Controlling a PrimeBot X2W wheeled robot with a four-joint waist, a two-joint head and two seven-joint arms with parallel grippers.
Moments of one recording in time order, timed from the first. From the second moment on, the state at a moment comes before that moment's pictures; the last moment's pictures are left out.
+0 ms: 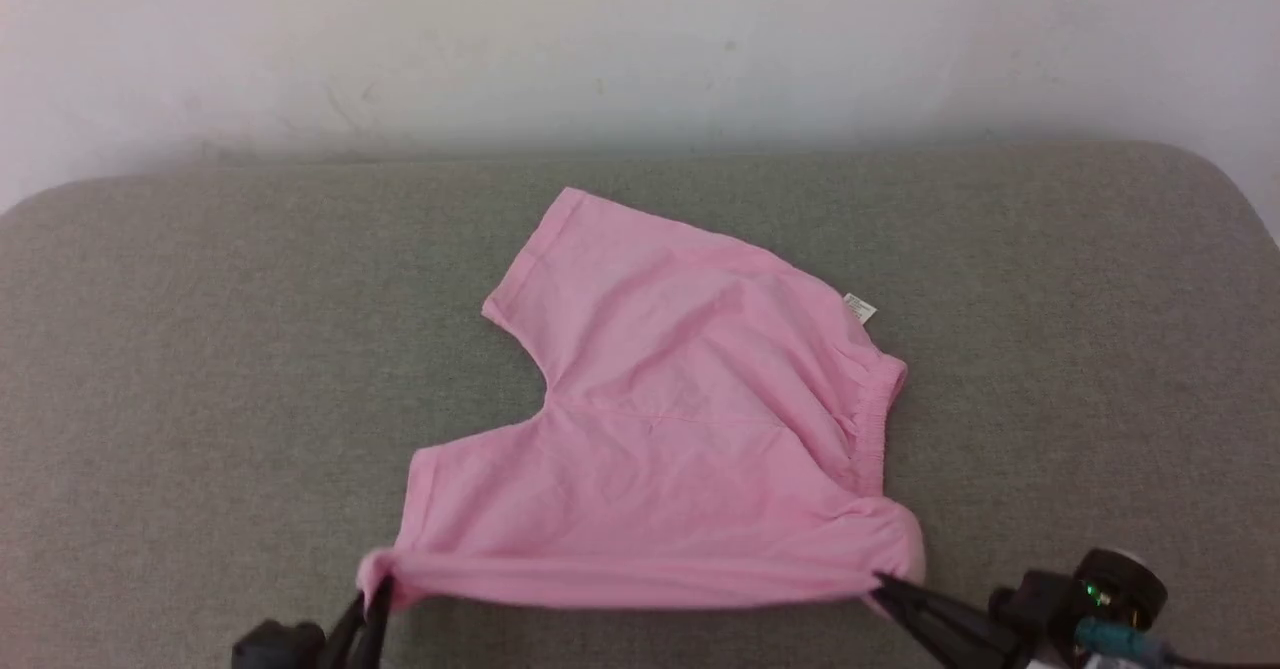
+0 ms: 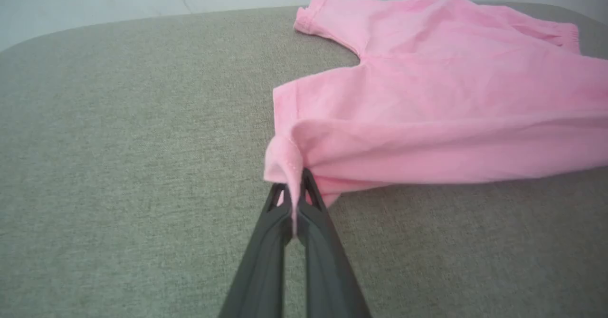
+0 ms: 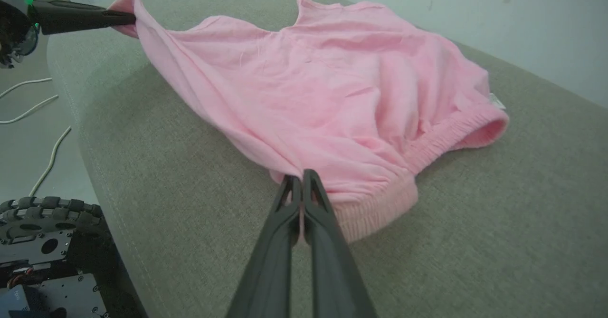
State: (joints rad) left arm 0.13 0.51 -0.48 0.12 -0.54 0.21 -0.22; right arm -0.17 -0.67 0.88 0.14 0.53 0.13 -0.26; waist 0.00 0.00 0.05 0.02
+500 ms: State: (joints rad) left arm -0.44 0.51 -0.47 0.23 -0.42 0.11 -0.22; right arm -0.33 -0.57 0.64 0.12 0.46 0.13 -0.26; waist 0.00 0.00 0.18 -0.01
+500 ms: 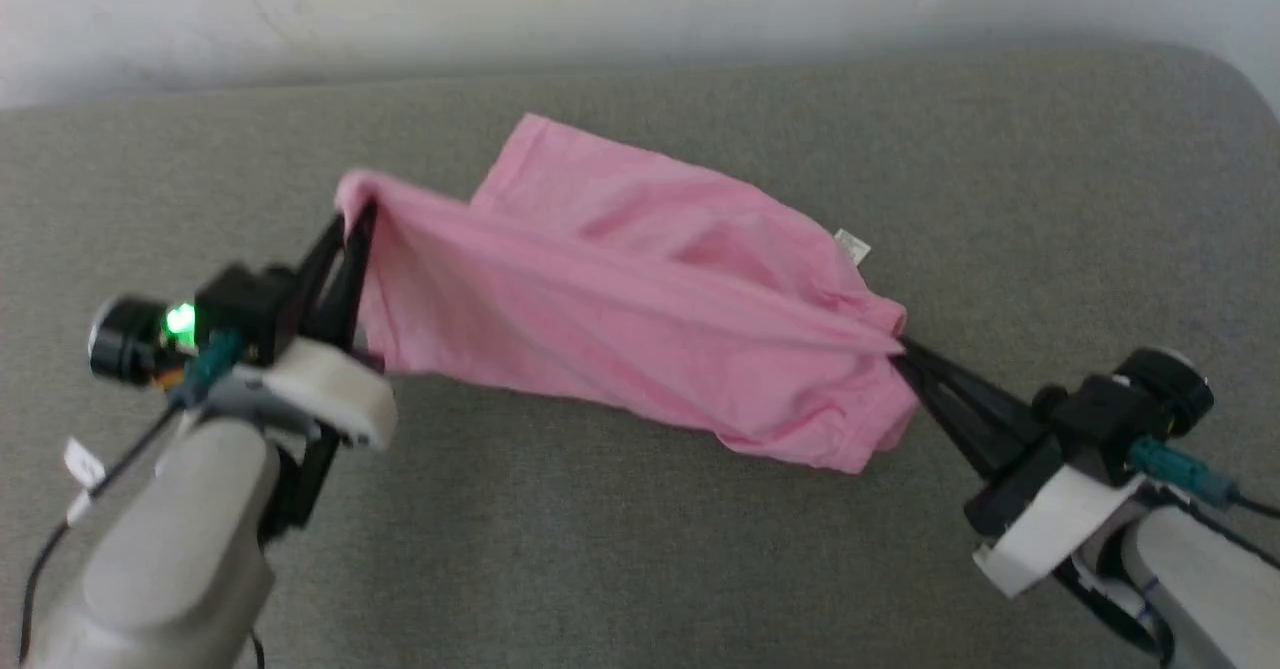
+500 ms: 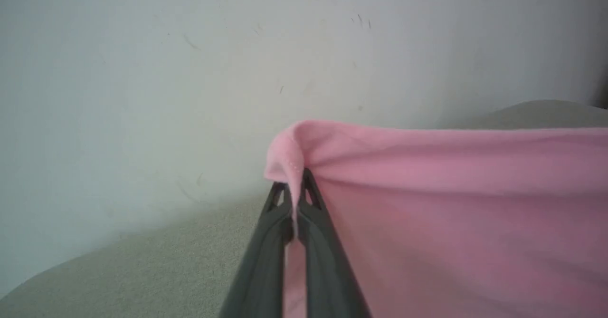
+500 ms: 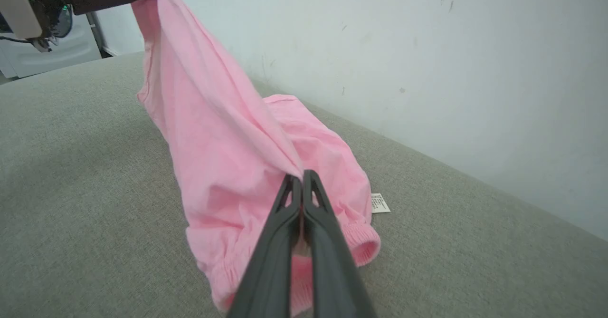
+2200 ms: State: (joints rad) left arm -1.18 0.57 -1.03 0.72 -0.76 -0.12 0.39; right arm -0.48 -0.60 0.55 0.08 0.38 0.13 -0.14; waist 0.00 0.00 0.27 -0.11
